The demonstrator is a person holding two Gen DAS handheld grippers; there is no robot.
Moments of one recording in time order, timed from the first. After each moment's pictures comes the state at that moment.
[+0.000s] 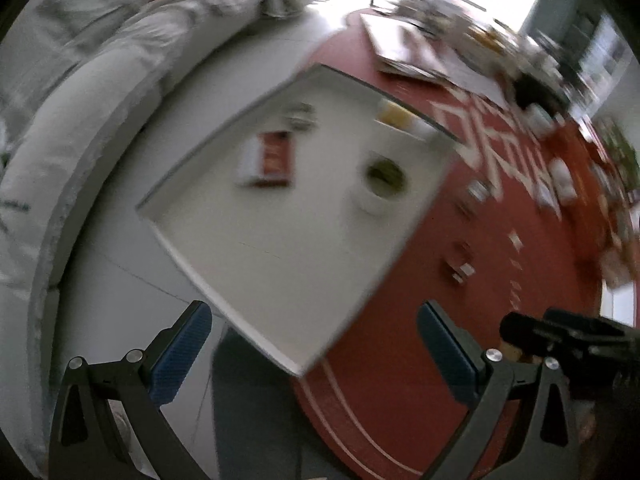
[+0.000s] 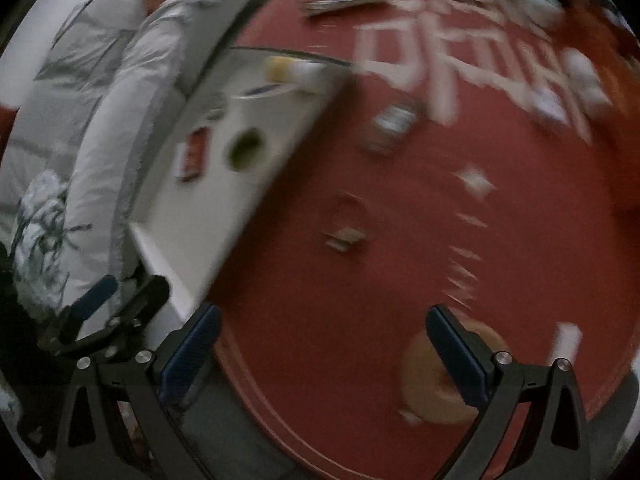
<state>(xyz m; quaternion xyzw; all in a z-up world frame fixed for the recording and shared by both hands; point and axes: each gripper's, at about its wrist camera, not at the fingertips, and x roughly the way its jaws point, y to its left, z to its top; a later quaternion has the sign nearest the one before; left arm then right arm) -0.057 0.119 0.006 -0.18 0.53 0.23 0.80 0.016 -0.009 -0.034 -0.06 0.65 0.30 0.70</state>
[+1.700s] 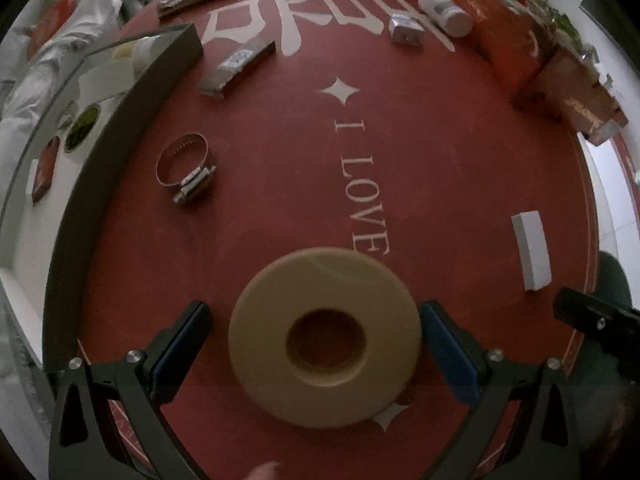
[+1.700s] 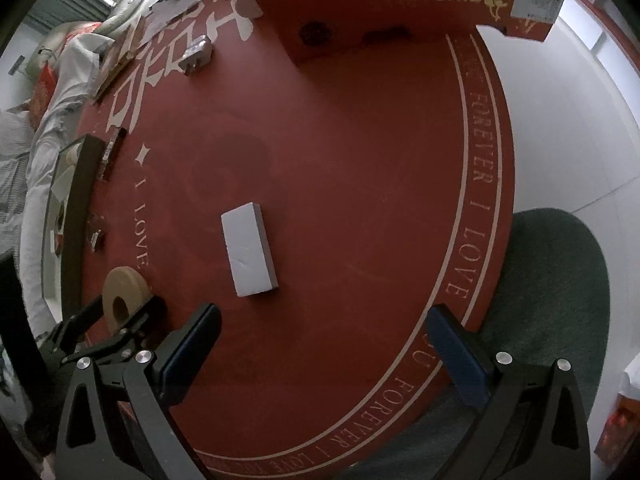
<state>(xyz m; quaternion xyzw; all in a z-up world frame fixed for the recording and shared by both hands) 0.027 -0.045 -0.083 -0.07 0.61 0.09 0.78 0.021 -0.227 -0.086 0.06 0.66 0.11 0.74</state>
